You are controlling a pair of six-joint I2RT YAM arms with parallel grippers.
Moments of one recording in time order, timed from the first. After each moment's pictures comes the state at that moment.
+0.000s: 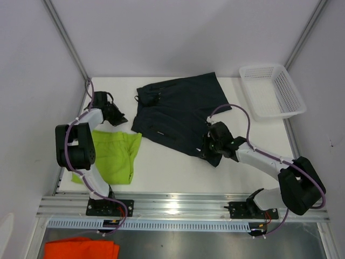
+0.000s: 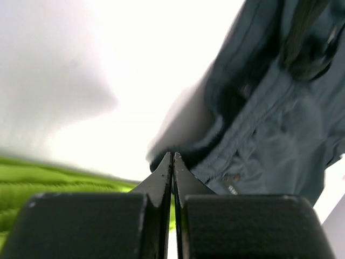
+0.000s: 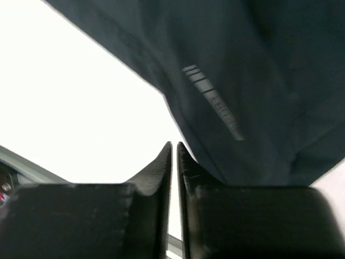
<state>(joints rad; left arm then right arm) 0.09 1.78 1.14 -0.33 0.26 -0.65 0.64 1.36 0.75 -0.29 -0.10 0.57</state>
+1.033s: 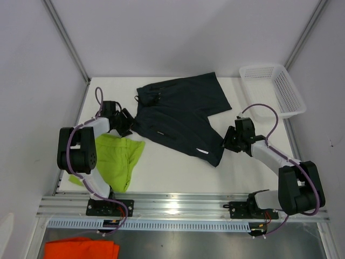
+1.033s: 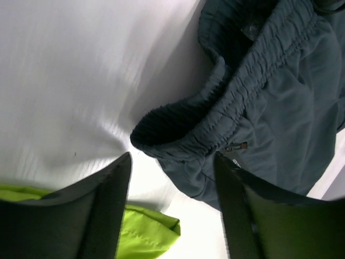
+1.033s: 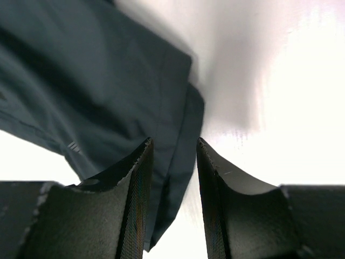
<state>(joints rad) 0.02 1.73 0.96 -0.20 0.33 -0.68 0.24 1.33 0.67 -0.26 -0.07 0.57</state>
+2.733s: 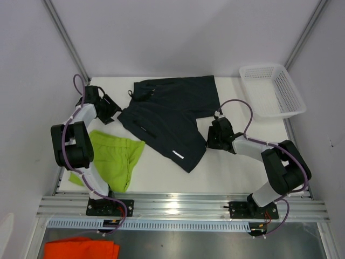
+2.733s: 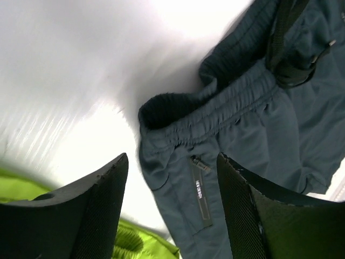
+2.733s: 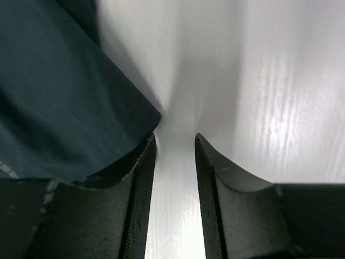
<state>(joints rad) 0.18 1.82 1.28 -0.41 0.22 -0.65 0.48 1.55 0.74 -0.10 0.07 0.52</state>
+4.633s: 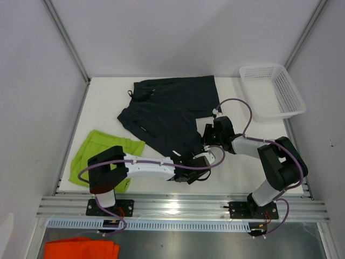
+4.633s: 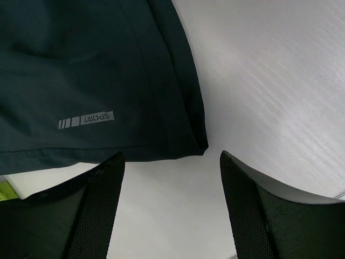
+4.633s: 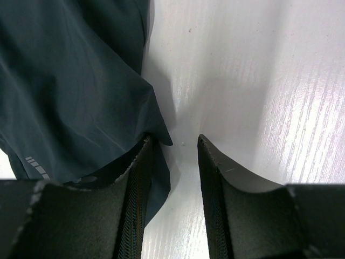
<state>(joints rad) -1.28 1.76 1.08 -0.43 -0.46 -0.20 0.46 1.62 0.73 0.12 -0.07 0.48</state>
